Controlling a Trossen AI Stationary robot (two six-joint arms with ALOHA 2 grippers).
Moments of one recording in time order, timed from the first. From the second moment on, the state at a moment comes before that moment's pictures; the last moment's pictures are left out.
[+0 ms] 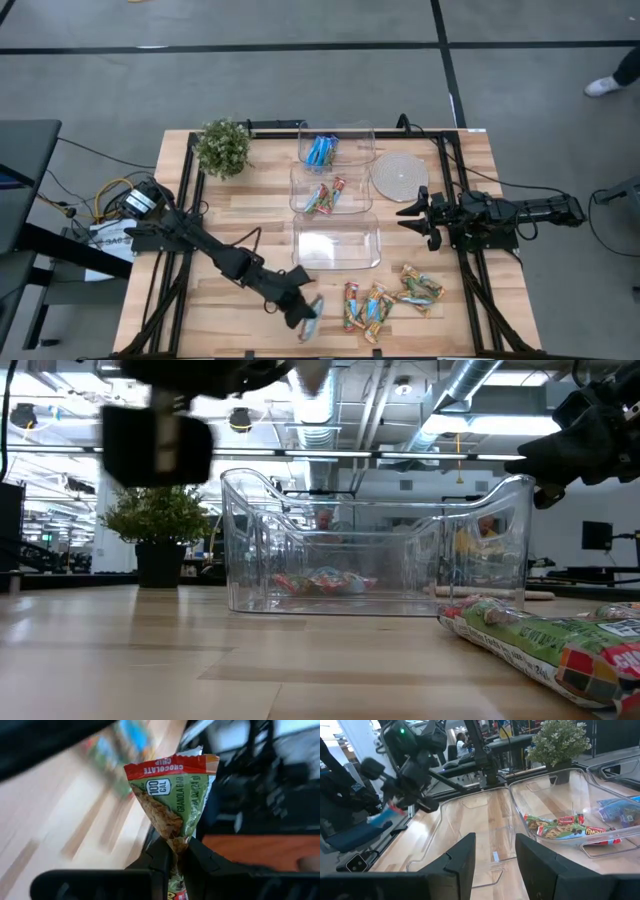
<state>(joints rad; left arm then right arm) -0.52 1.75 0.95 0.37 -0.02 -1.26 0.06 0.10 0.01 0.01 0.00 0.22</state>
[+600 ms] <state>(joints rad) -0.41 1.75 0.97 0.64 -0.15 -1.20 0.06 0.10 0.01 0.01 0.00 0.22</state>
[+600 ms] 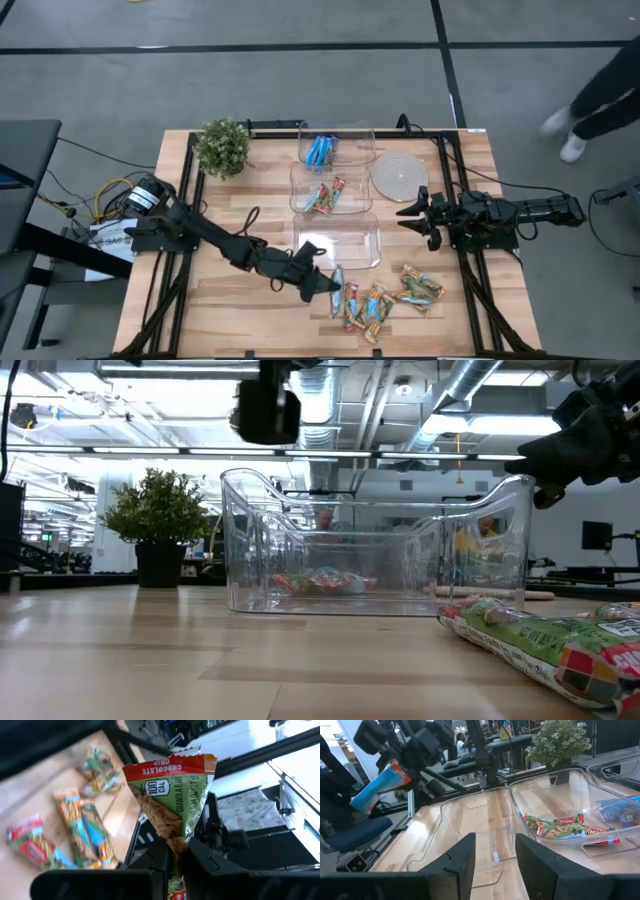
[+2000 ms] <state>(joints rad) 0.23 1.75 1.00 0.49 0.21 -0.92 0.06 0.10 0.01 0.01 0.00 0.22</state>
